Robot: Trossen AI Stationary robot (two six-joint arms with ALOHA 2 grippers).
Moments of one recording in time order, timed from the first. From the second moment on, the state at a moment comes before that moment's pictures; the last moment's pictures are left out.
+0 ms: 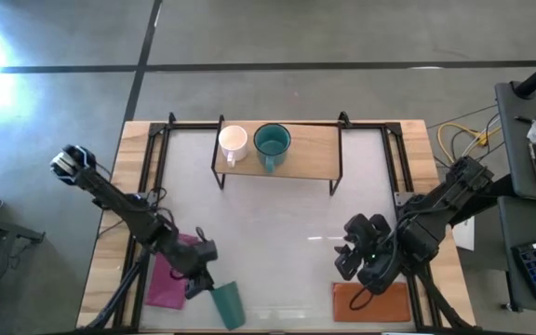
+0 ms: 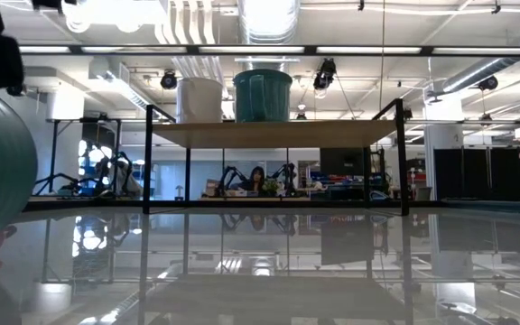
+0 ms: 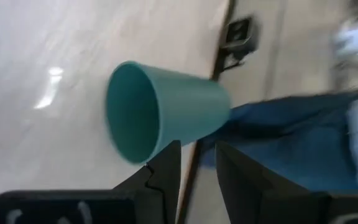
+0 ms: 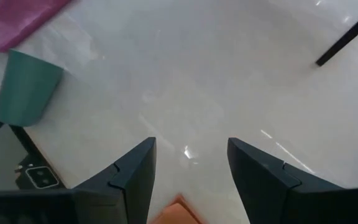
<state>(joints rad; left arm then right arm) -0.65 1.25 0.79 -0.25 0.10 -1.15 0.74 1.52 1.53 -1.31 0.52 1.52</state>
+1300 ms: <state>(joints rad) -0.59 1.55 0.61 0.47 0.17 -1.12 0.74 1.52 1.38 -1.11 0.49 1.60</state>
